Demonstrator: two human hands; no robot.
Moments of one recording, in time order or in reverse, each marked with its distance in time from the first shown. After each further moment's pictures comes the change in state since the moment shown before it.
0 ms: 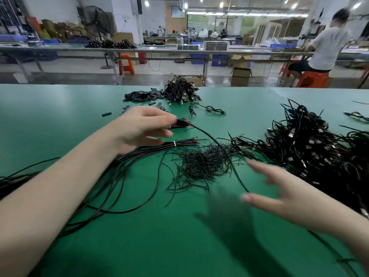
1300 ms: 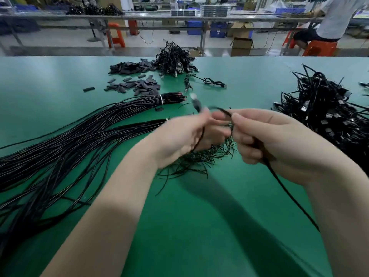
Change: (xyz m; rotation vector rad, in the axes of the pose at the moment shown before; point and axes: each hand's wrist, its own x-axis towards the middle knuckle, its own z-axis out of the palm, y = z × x) left_hand 0.034 -0.055 0.095 -0.134 -0.236 -0.175; right_hand 0.063 0.003 0.007 0.930 -0.079 -0.028
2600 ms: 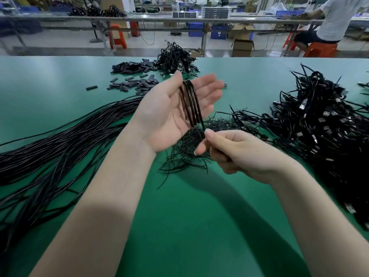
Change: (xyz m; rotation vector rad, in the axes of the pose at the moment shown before) left_hand -0.019 0.028 -0.005 -0.556 0.095 0.208; right_hand 0.011 0.031 0.024 -0.213 -0.093 0.101
